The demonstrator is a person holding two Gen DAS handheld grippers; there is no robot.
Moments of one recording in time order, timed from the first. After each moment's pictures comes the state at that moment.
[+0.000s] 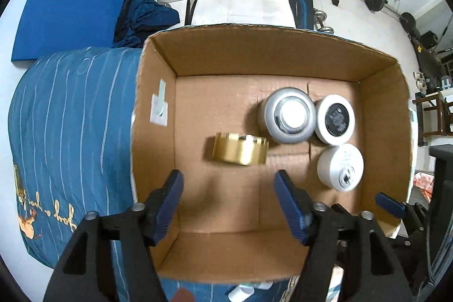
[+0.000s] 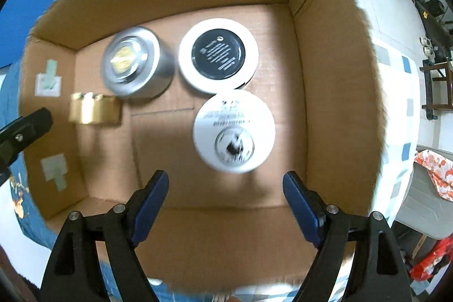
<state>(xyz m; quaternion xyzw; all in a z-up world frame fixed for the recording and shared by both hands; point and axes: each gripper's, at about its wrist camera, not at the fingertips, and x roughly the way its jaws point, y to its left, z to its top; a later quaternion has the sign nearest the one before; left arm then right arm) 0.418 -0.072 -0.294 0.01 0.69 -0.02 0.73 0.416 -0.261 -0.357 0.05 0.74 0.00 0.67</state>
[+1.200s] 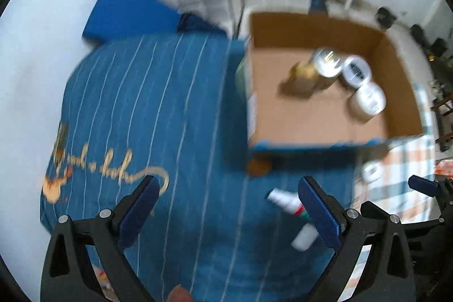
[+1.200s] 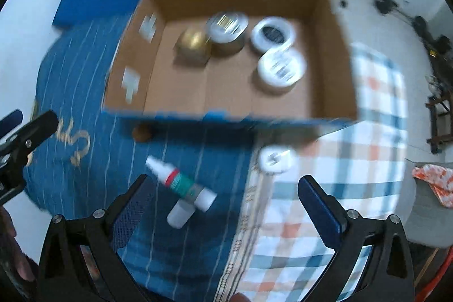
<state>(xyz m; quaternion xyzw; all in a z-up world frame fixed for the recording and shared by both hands) 0.242 0.006 -0.221 0.04 0.59 0.03 0.81 0.268 -0.188 -0.267 0.01 0.66 0.07 0.75</state>
